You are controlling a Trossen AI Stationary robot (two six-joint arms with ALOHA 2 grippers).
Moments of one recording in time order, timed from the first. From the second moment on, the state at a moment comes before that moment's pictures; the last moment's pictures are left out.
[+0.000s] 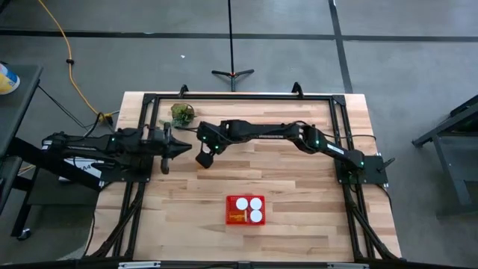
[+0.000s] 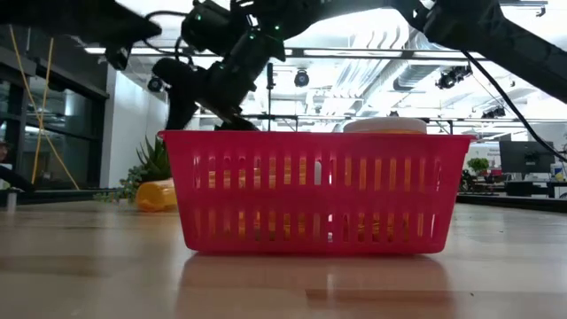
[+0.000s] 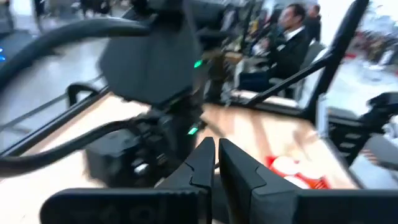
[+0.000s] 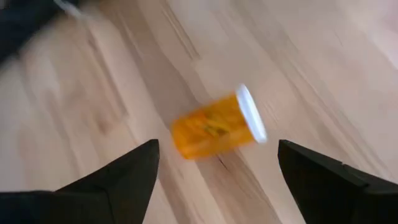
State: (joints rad) left arm -0.05 0.38 0.36 -0.07 -0.16 -0.16; right arm -0.10 2.49 2.33 -0.81 -0.10 0.53
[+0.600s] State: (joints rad) left arm -0.05 0.38 0.36 -0.22 -0.25 -0.24; right arm -0.18 2.39 2.36 -0.93 -0.21 0.30
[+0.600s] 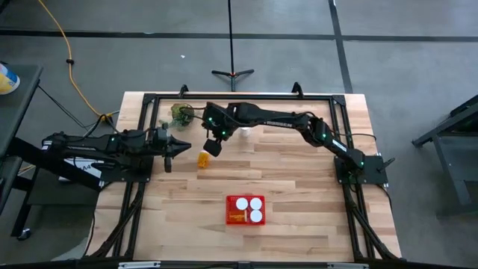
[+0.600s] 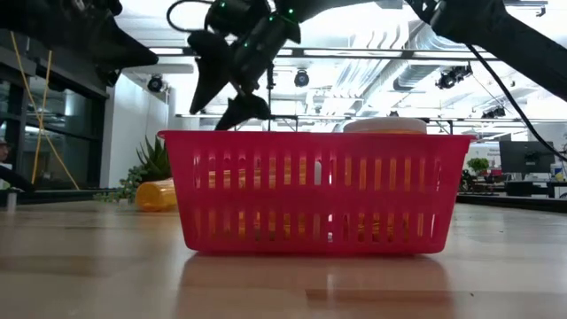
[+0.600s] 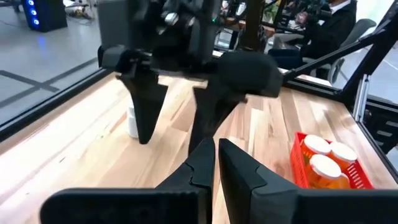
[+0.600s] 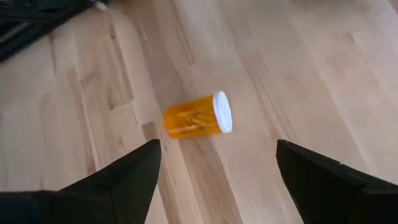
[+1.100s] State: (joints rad) left arm -0.05 0.38 0.36 -0.21 -0.26 -0.28; right arm -0.23 2.36 2.36 -1.10 0.03 0.27
